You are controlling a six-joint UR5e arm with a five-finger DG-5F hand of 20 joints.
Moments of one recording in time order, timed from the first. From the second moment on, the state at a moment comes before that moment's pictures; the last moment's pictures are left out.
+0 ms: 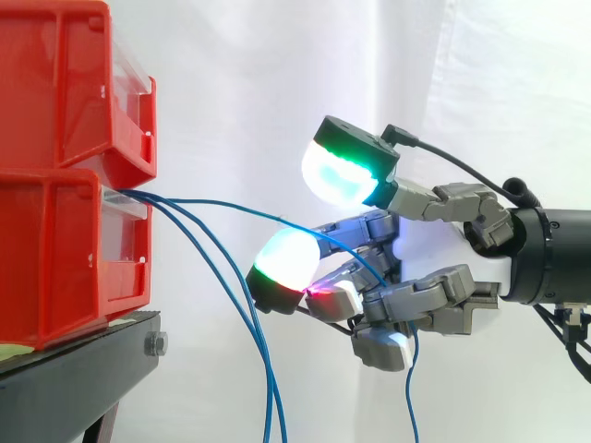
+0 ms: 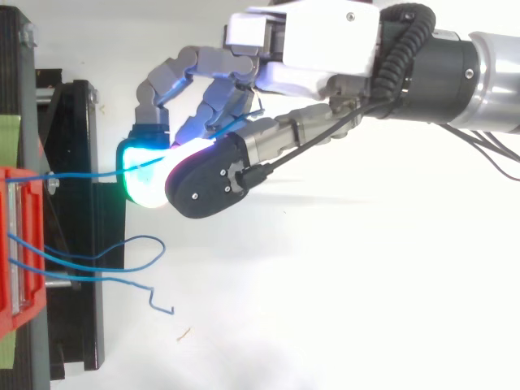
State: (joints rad) arm 0.02 -2.31 -1.21 -2.71 -1.52 -0.16
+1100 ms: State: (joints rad) arm 0.02 -2.31 -1.21 -2.71 -1.48 -0.17
